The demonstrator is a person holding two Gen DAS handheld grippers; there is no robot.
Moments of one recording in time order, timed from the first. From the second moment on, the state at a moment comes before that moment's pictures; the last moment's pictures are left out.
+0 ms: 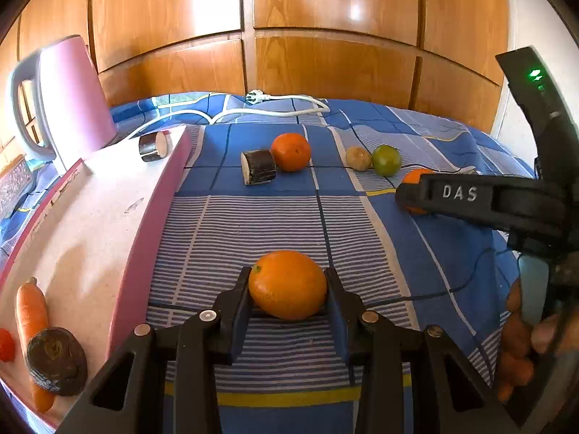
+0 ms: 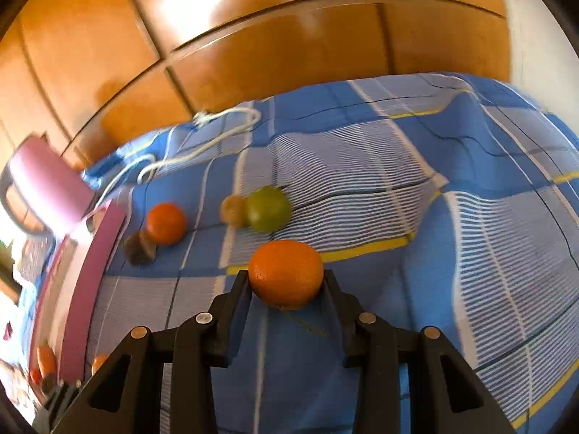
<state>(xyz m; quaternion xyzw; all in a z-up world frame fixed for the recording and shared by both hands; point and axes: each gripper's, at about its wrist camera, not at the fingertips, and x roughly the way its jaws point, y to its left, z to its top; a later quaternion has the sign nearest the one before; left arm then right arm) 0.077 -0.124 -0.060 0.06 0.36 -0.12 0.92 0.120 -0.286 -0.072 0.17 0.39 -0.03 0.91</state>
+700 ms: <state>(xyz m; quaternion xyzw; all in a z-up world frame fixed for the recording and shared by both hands) 0.077 -0.118 -0.061 0.03 0.35 -0.14 0.92 0.119 -0.286 -0.073 0.17 0.39 -0.03 0.91</state>
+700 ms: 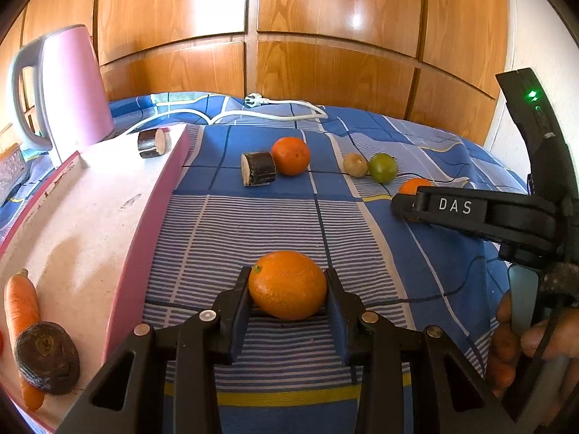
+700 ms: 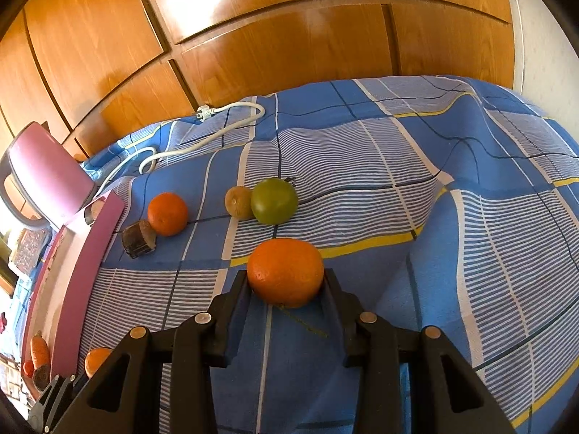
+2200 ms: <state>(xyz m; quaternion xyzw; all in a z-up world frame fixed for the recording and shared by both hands) 0.032 -0.017 0.004 -0.05 0.28 -0.02 0.96 0.079 -0.188 -0.064 -0.01 0.40 0.03 0.92</state>
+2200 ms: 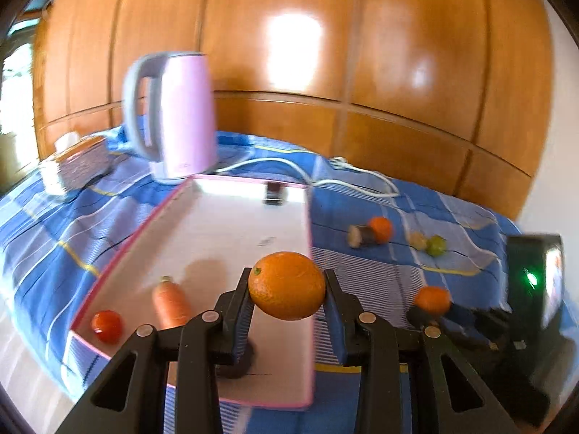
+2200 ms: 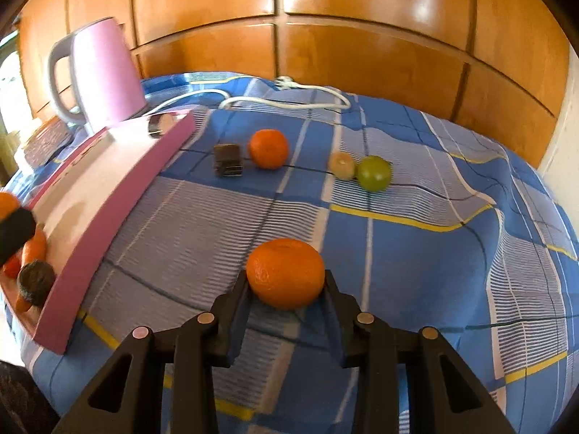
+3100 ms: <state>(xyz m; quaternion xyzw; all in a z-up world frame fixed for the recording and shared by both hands) 0.054 0.061 -0.014 -0.18 0.30 0.14 0.93 0.094 -0.079 0.008 0.03 0.34 0.19 0.92</state>
